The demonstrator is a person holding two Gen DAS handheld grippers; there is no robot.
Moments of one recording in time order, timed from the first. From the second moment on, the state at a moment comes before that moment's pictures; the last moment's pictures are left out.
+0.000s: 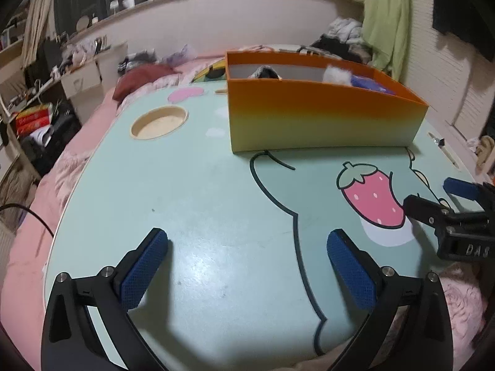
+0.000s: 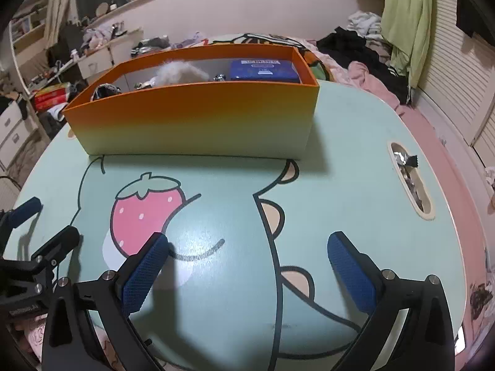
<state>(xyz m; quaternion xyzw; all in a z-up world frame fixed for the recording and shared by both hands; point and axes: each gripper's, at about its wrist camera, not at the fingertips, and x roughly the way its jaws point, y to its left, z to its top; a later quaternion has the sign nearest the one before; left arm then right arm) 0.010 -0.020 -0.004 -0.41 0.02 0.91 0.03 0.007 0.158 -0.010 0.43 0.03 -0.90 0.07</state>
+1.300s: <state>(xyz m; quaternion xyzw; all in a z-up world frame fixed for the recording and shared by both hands) 0.009 -0.010 -0.003 -0.39 0.02 0.92 0.03 0.006 0.160 -0.009 0.43 0.03 -0.90 0.06</state>
